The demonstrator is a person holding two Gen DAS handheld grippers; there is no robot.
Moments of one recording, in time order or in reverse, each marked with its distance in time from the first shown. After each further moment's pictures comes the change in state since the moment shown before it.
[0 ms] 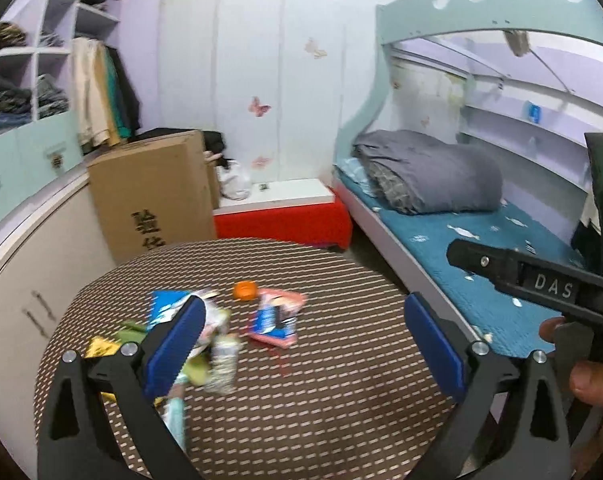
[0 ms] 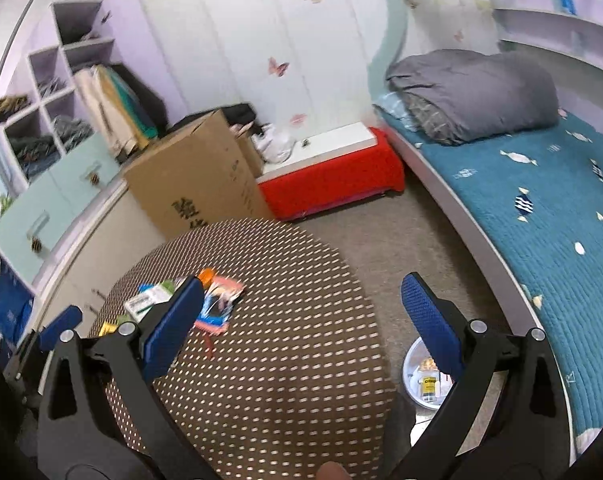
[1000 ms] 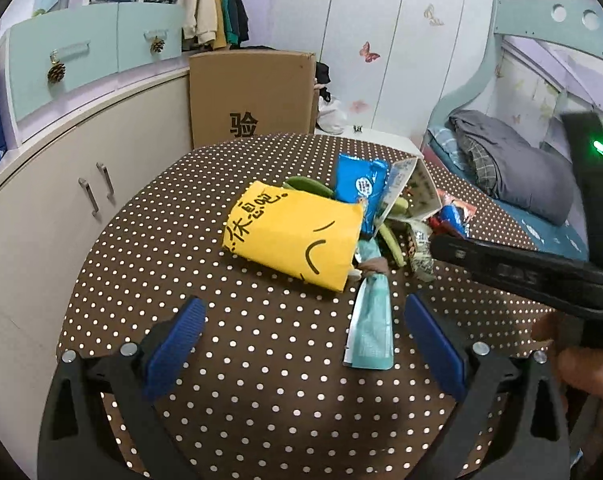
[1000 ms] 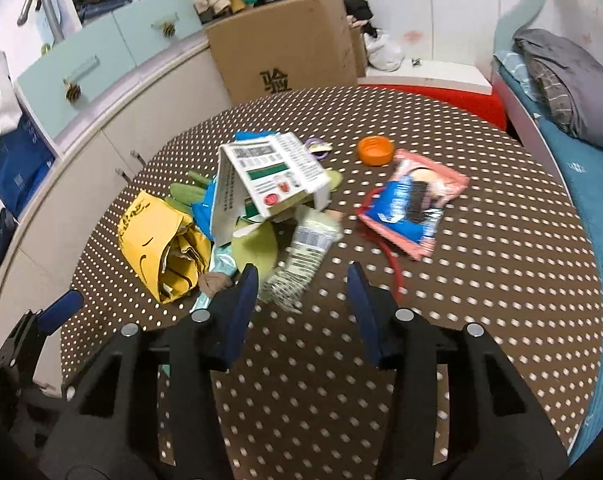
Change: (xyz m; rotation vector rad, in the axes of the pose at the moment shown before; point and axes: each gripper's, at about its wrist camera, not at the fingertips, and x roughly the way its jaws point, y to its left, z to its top) left arm 0.007 0.153 -0.104 -0.241 0.187 0.174; right arm 0.130 0.164 -0.093 -0.307 0.335 0.164
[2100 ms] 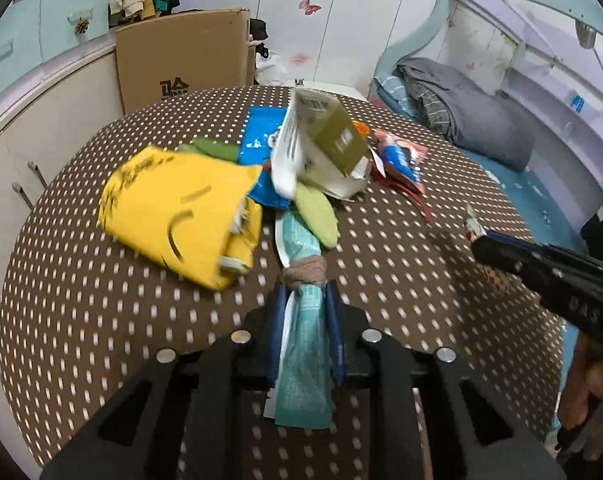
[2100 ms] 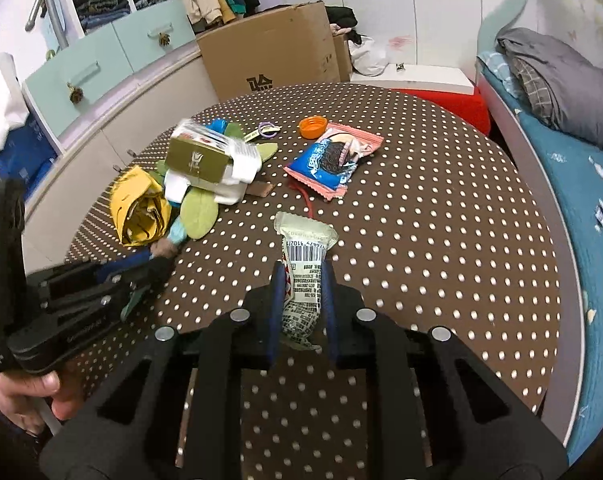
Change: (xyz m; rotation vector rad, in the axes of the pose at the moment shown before) left arm 0.032 -0.044 -0.007 0.102 0.159 -0.177; right arm -0.056 -0.055 -0.054 0.025 -0.056 0.011
